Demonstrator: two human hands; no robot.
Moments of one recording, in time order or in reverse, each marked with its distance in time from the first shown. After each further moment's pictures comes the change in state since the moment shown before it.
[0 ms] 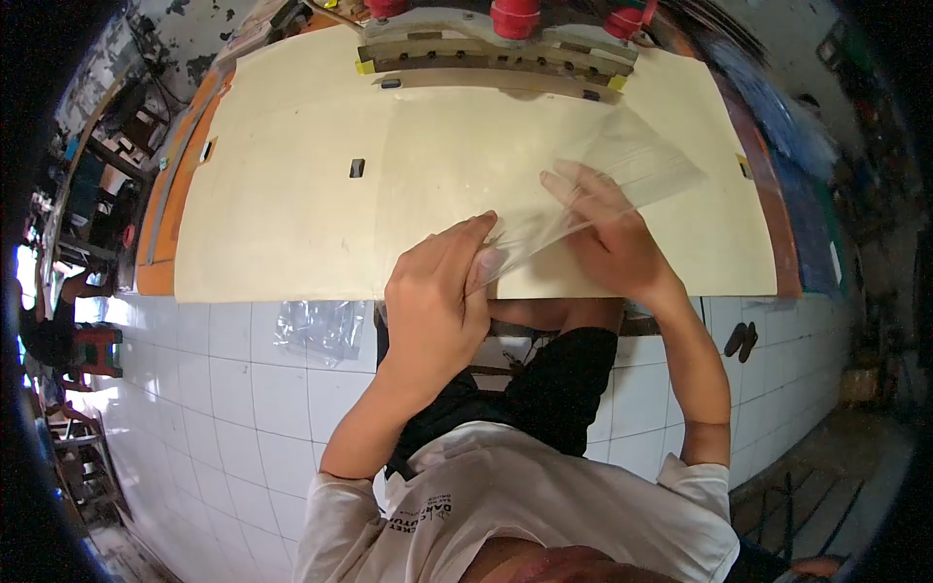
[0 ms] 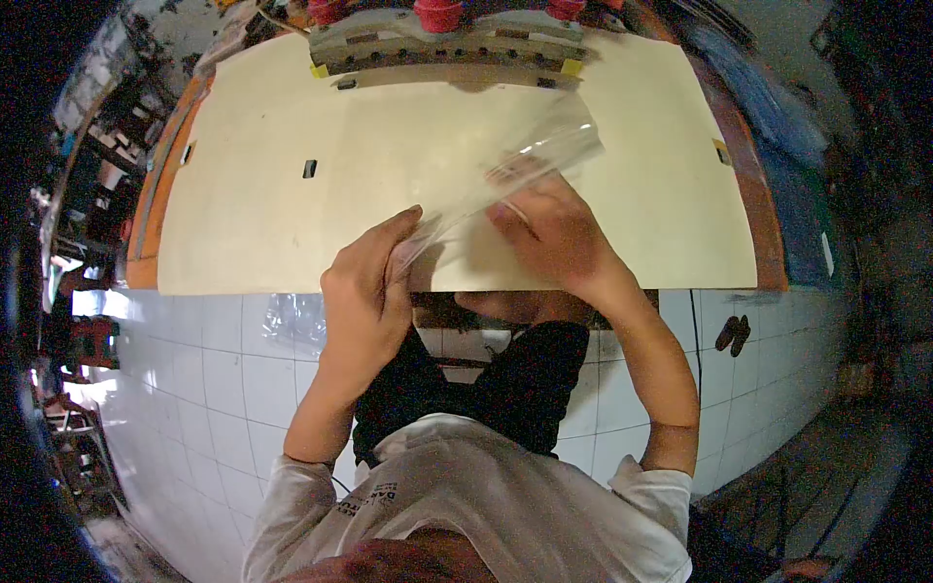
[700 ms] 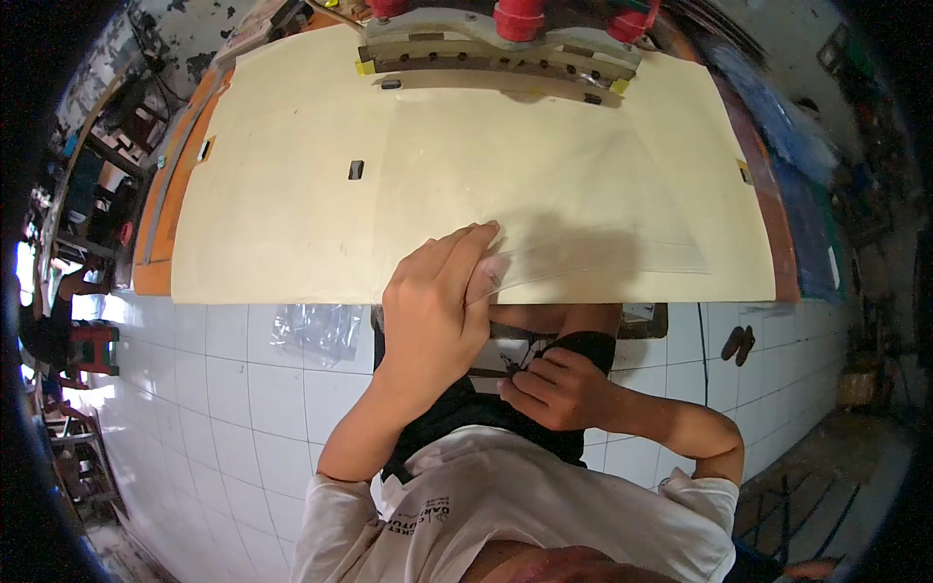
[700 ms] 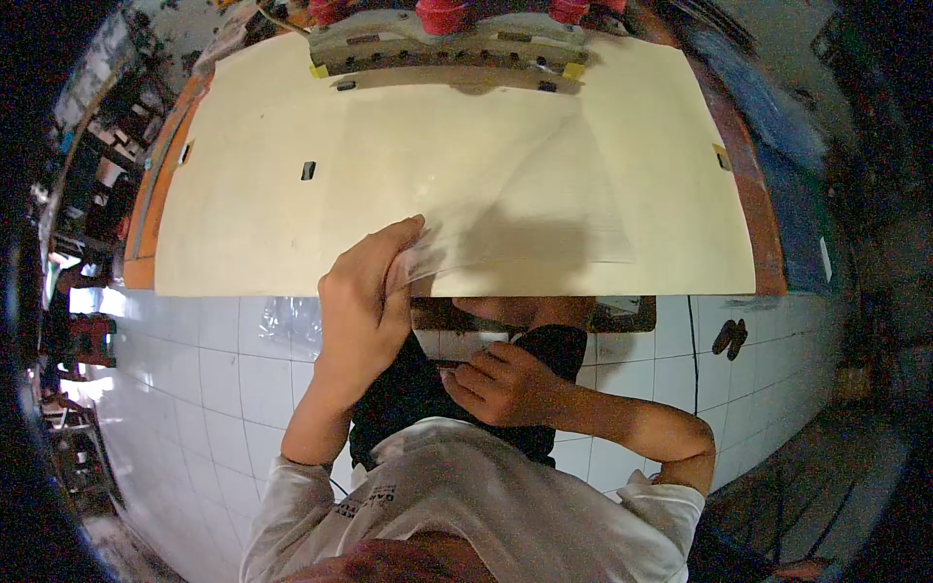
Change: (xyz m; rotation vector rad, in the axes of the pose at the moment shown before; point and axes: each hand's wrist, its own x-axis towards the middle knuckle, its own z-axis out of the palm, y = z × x) left_hand 0.000 -0.003 0.002 0.013 0.022 0.050; right_hand -0.099 -0.079 0.044 -0.226 -0.111 -0.568
